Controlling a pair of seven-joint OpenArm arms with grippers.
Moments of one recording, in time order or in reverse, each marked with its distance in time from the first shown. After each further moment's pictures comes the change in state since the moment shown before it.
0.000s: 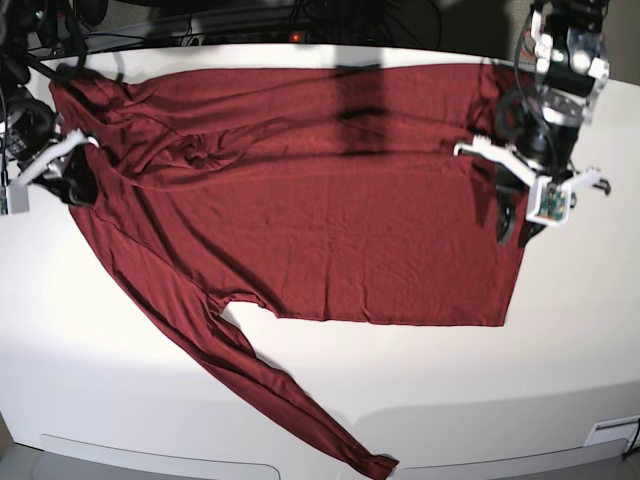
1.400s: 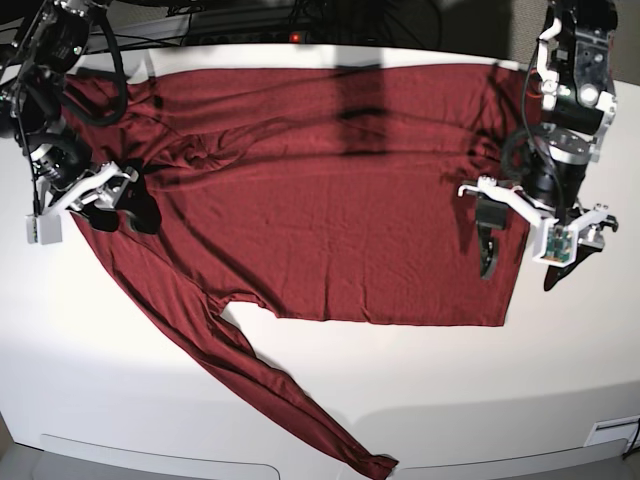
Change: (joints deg) left arm -8.1 0.0 0.0 -0.6 0.1 -0.9 5.9; right arm 11.8 -10.6 0.2 0.0 5.0 0.0 -16.1
